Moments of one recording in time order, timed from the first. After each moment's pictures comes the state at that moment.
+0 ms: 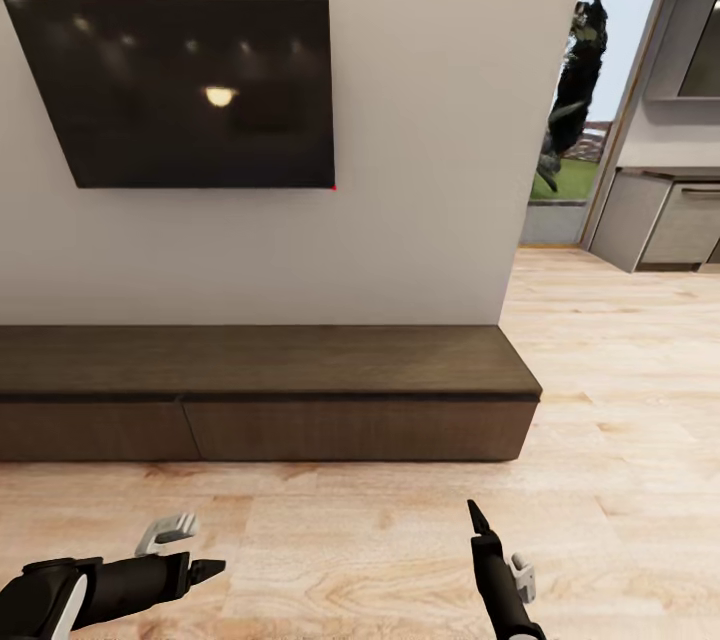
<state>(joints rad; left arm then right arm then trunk) -0.09 0.17 0.25 -1.46 0.00 1.05 -0.71 -0.36 0.10 -0.44 -0.38 -1.00 -0.04 0.68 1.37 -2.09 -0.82</state>
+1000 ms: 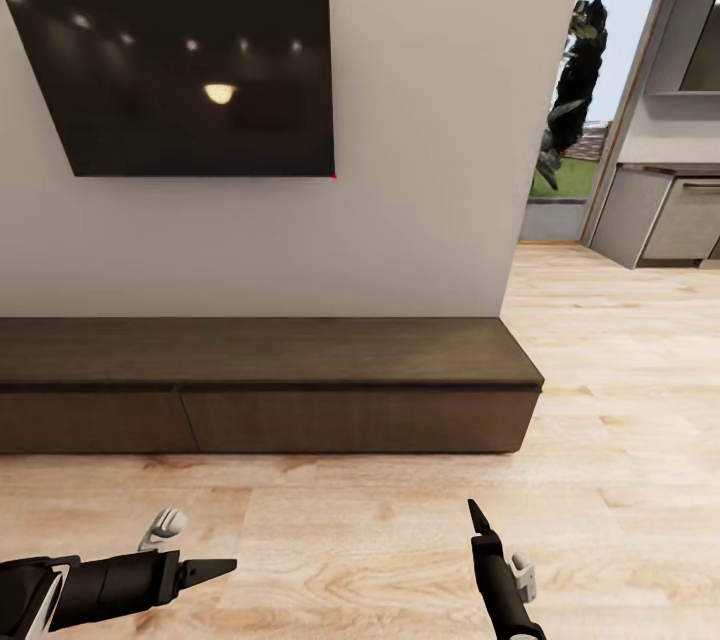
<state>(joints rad) -0.09 0.25 0.26 -1.44 -0.01 1.04 -1.30 -0.36 0.10 -0.45 -0.38 -1.00 -0.04 0.68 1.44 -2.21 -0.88</state>
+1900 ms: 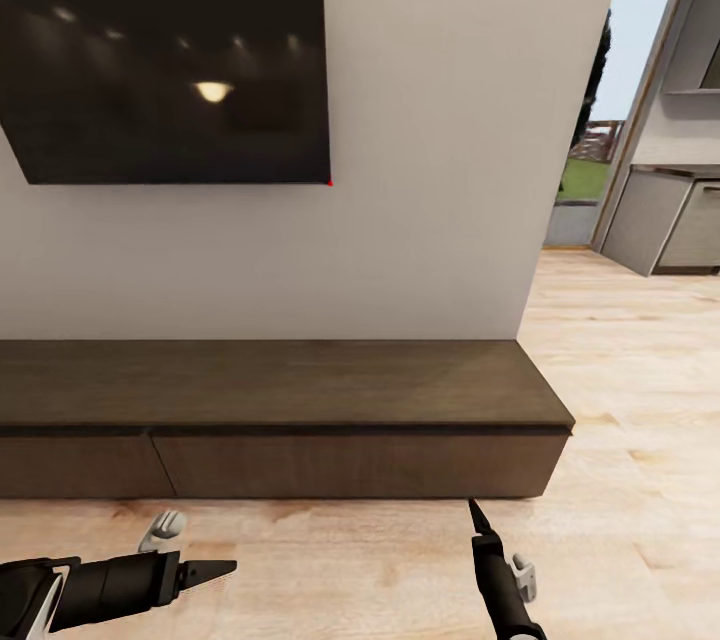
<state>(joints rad) -0.09 0.24 0.26 -1.44 -0.02 1.04 -1.30 -0.36 0.10 -0.45 -0.38 -1.00 -0.04 0.69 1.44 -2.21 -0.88</state>
